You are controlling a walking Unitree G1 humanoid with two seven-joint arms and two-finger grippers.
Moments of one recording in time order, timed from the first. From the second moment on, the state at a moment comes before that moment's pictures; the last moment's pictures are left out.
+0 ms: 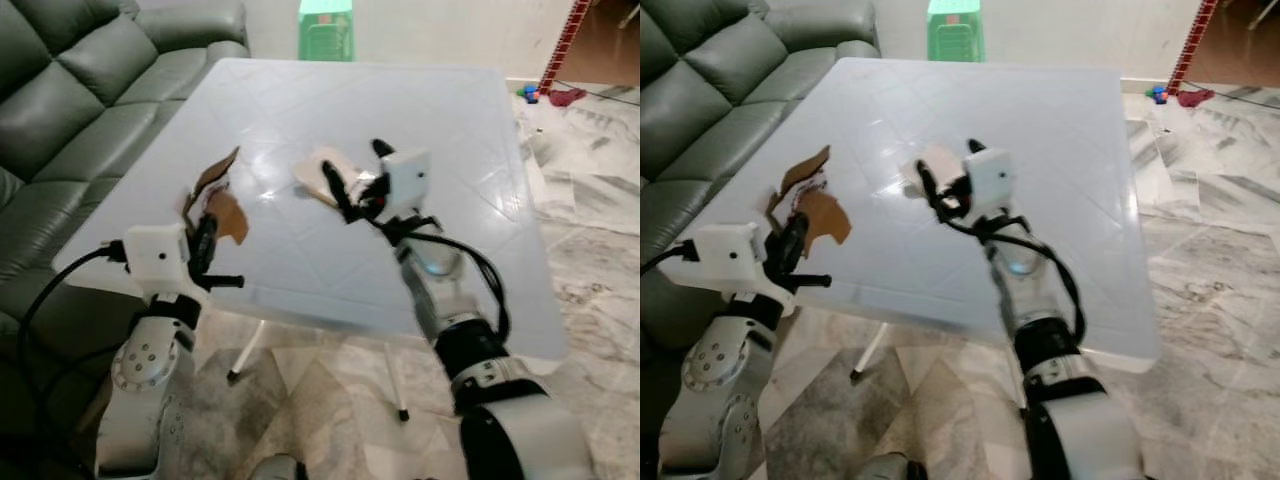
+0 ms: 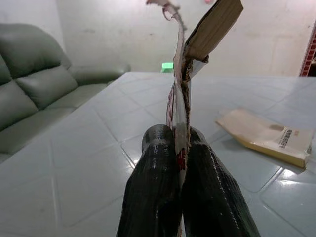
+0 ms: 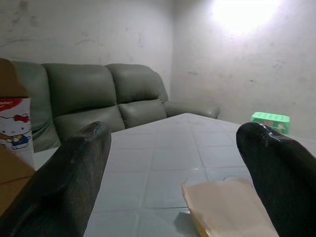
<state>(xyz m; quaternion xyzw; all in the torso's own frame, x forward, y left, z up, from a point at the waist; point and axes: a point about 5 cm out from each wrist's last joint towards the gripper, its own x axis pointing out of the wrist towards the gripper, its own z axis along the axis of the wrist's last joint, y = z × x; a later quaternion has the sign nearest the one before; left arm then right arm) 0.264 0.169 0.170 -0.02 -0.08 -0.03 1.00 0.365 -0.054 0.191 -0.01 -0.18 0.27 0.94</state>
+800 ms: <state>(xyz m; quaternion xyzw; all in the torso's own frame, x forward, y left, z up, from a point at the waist) 0.272 0.159 0.178 -0.01 -0.12 -0.03 0.99 0.371 -0.080 0.188 -0.02 -0.16 0.23 0.96</state>
